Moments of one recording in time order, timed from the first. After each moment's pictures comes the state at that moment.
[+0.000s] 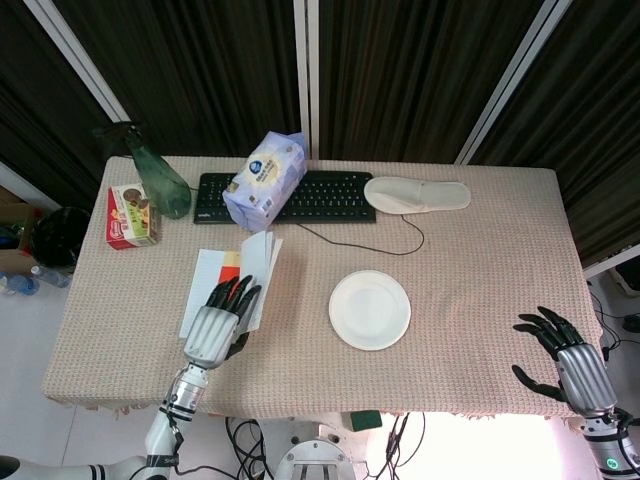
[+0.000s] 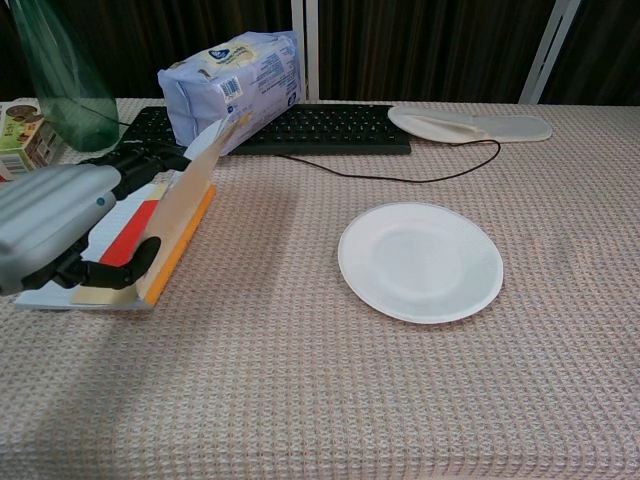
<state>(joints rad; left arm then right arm) -0.37 -1.74 0.00 -1.59 1.42 1.38 0.51 0.05 -1.27 -0.07 -1.29 -1.75 1.66 0.41</state>
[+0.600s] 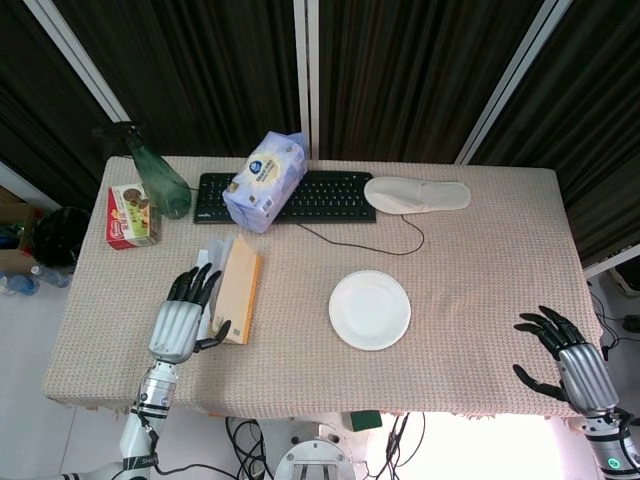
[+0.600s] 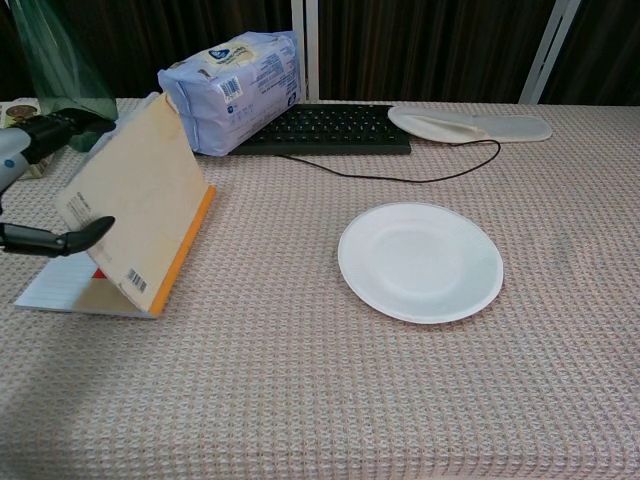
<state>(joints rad) -0.30 -1.63 -0.04 -1.68 1.39 1.44 0.49 0.05 -1.27 -0.07 -1.29 -1.74 1.66 0.42</state>
